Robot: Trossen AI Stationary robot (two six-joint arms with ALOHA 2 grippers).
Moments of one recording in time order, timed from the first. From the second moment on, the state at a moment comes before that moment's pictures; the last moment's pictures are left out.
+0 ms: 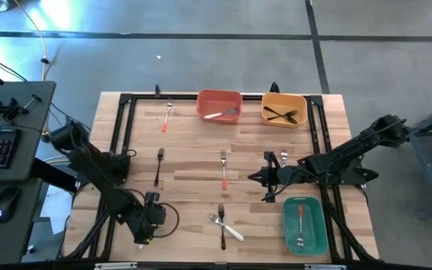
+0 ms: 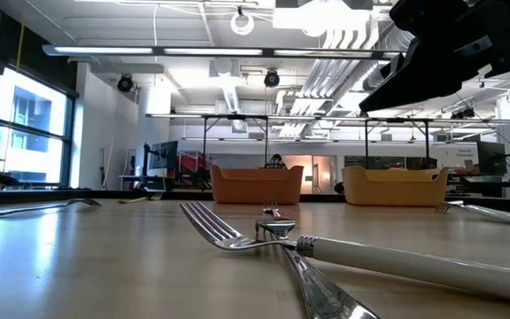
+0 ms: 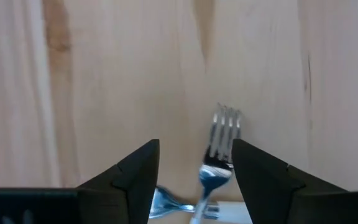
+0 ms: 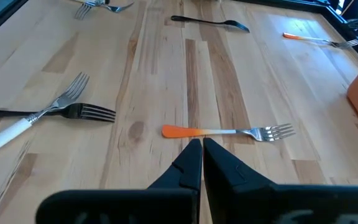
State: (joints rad) left arm -0.89 1.53 0.81 -0.53 -0.18 -0.77; right arm 0.38 1.23 0.50 0.19 0.39 0.08
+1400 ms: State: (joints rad) left arm -0.84 1.57 0.82 -0.58 -0.09 -0.66; right arm 0.38 1.23 0.50 0.18 0.39 0.08
